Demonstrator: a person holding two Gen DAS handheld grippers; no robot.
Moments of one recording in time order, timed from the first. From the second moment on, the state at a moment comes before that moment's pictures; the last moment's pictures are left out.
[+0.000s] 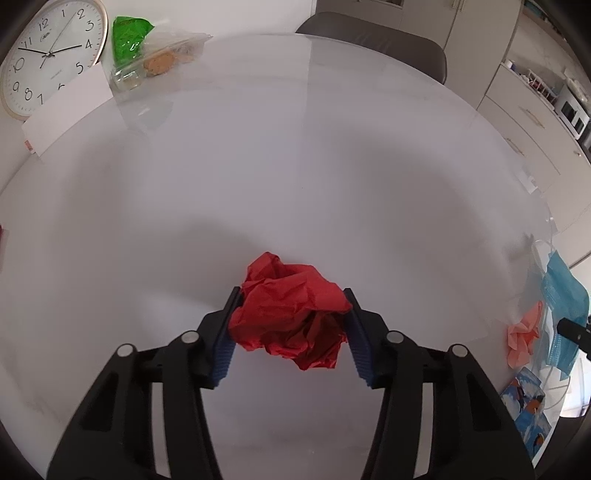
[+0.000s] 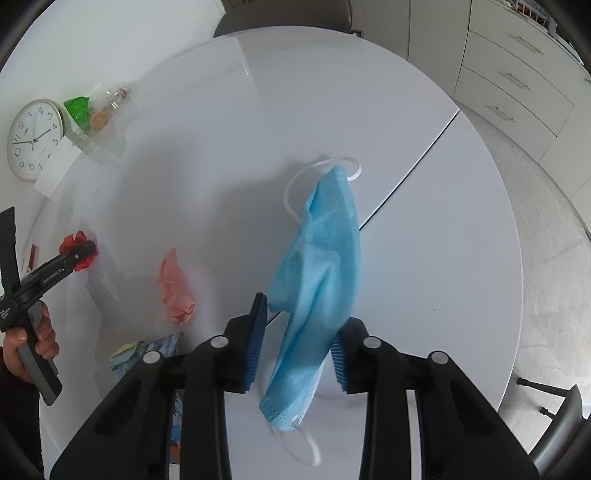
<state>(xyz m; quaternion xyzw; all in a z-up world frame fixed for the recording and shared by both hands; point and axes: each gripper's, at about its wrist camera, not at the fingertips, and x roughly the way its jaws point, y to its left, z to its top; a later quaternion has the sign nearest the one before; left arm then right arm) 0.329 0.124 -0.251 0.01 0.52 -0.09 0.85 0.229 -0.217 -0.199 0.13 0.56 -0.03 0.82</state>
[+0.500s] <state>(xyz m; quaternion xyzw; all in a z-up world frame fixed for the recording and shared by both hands) 0.246 0.084 -0.173 0.05 0.48 -0.14 0.86 0.149 -0.255 -0.131 0.16 0.50 -0.03 0.85</state>
